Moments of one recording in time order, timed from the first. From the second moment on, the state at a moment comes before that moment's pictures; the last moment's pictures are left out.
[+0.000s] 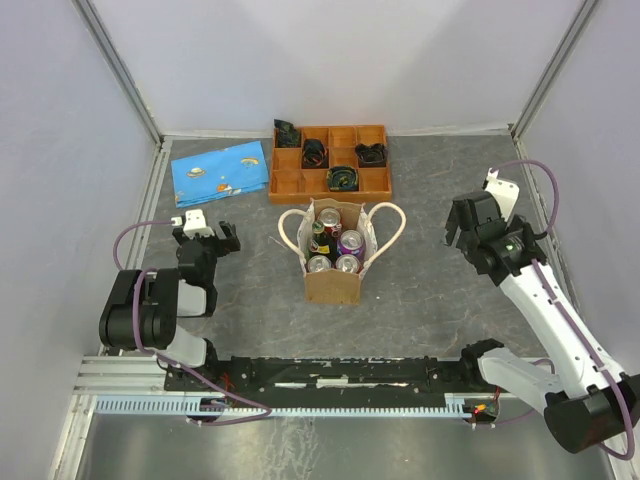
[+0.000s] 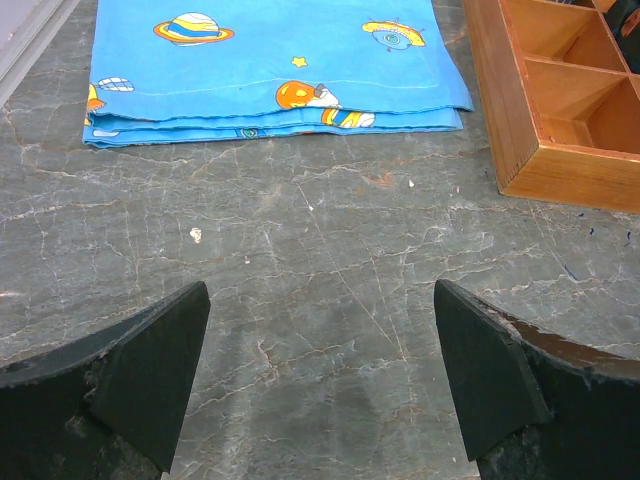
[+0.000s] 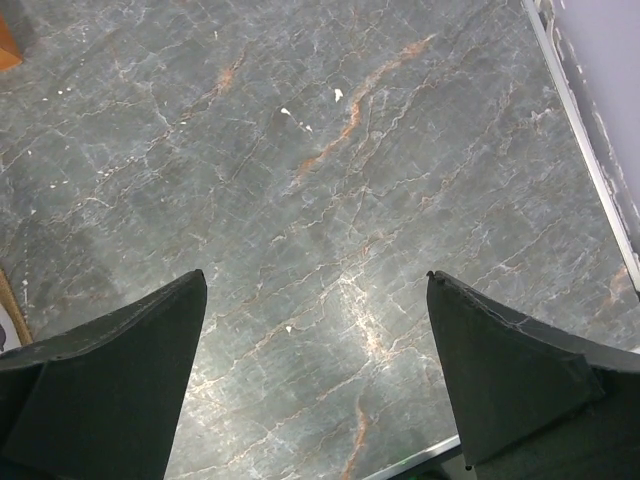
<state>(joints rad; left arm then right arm) 0.03 1.51 0.20 1.17 -0.04 -0.11 0.34 1.00 1.01 -0.88 0.61 0.53</state>
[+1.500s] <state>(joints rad) 0.03 1.51 0.20 1.17 -0.04 -0.11 0.60 1.10 1.47 -0.76 0.36 0.19</state>
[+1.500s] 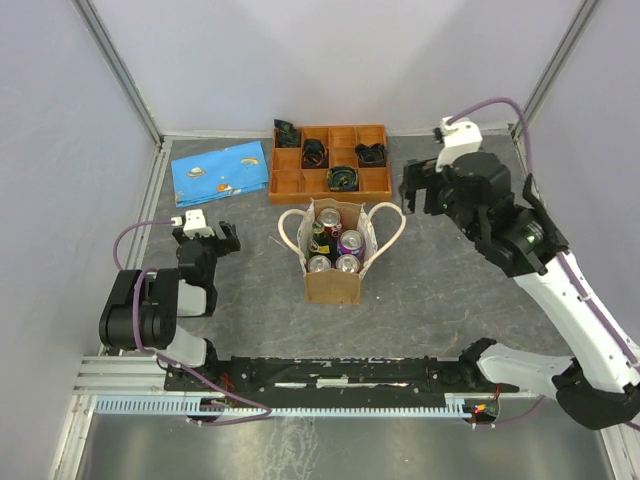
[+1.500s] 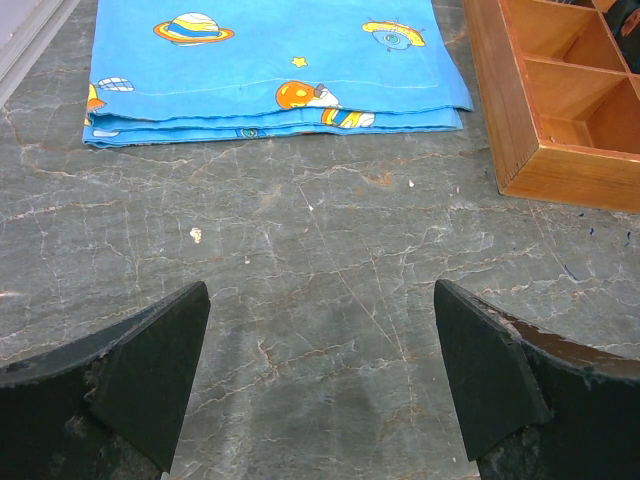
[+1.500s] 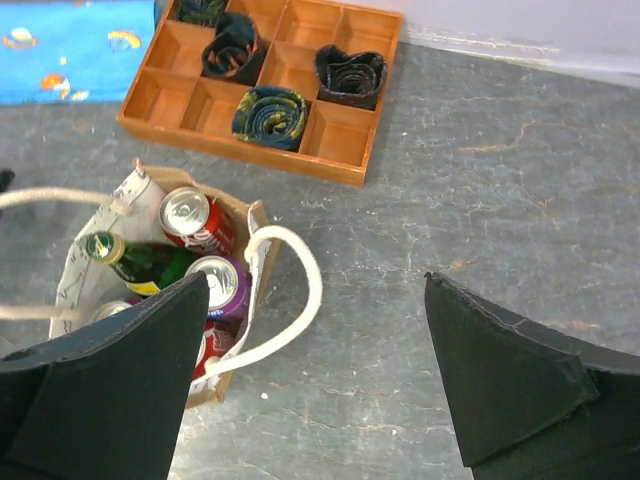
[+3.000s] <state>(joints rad) 0.02 1.51 0.20 1.17 -0.04 -0.11 0.89 1.41 1.11 -0.58 0.02 0.16</state>
